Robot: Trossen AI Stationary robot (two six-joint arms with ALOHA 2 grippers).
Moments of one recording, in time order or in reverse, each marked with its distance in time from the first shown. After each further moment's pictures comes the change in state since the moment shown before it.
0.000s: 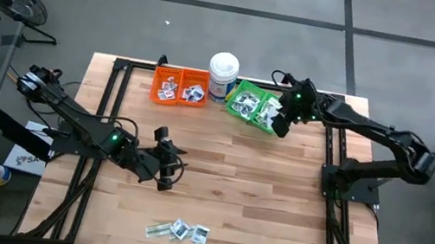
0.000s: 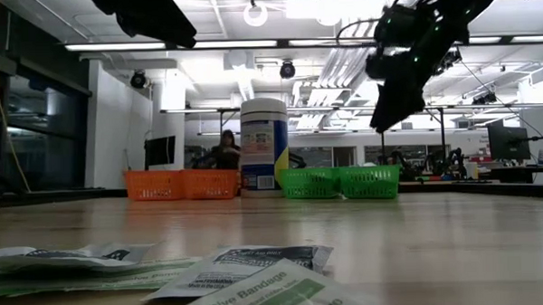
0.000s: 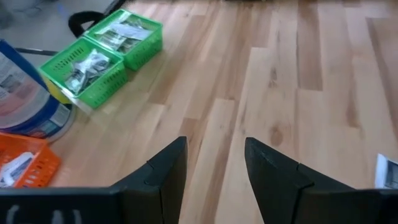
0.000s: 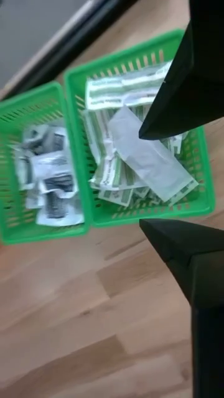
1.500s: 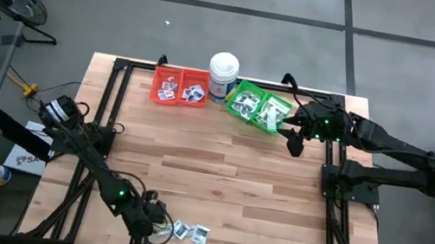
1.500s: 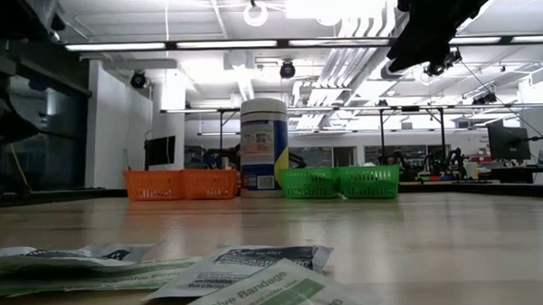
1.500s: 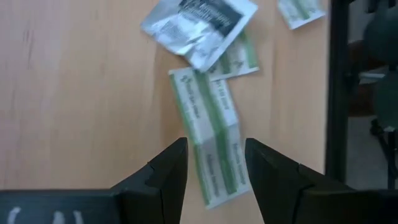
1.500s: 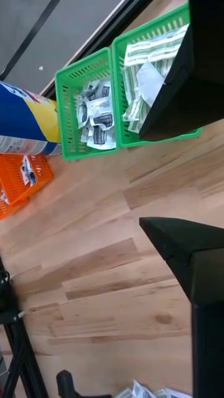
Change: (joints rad) left arm -0.314 0.441 0.000 0.146 0.543 -0.507; right arm 0.309 -0.382 0.001 -0.114 0.102 0.162
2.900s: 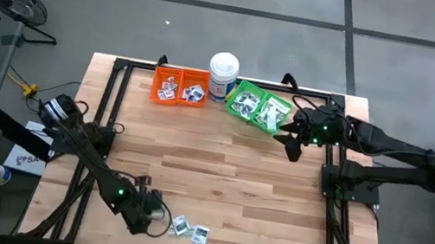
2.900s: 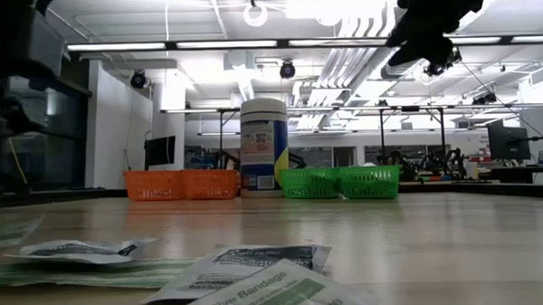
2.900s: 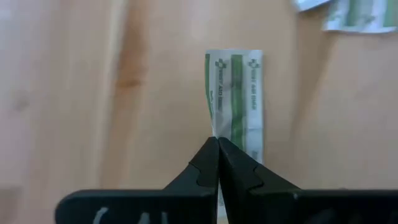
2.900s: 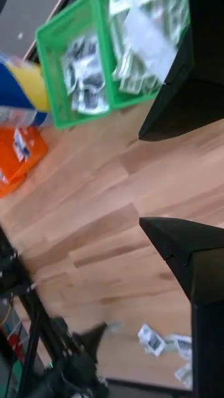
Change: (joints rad) left arm 0.000 -0.015 -0.008 -0.290 -0.124 -0.041; right arm 0.092 0.006 -0.001 0.017 -0.012 0.180
